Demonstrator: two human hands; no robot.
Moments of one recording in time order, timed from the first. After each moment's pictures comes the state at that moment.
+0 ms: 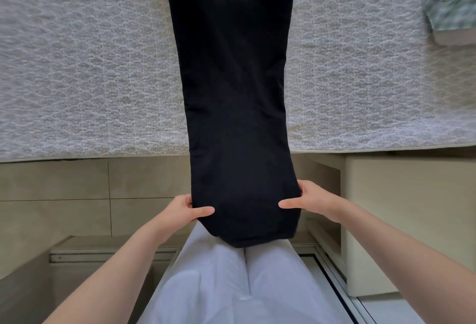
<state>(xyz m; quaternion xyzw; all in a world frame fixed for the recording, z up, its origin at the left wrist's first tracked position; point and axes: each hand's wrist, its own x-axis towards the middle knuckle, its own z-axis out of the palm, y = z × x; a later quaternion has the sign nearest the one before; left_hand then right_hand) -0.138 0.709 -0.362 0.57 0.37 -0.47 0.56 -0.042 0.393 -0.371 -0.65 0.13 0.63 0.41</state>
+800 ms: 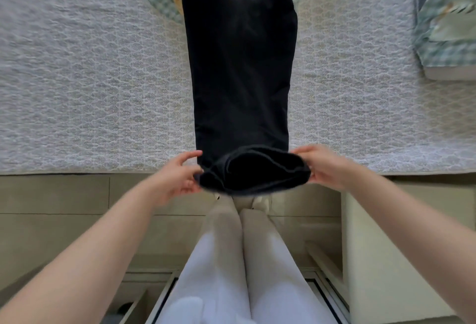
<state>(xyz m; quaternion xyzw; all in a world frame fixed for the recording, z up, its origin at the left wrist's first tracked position) -0.028 0.740 -0.331 0.56 0.44 -0.37 0.60 0.070 0.434 -0.333 -0.65 0.23 0.55 0.47</state>
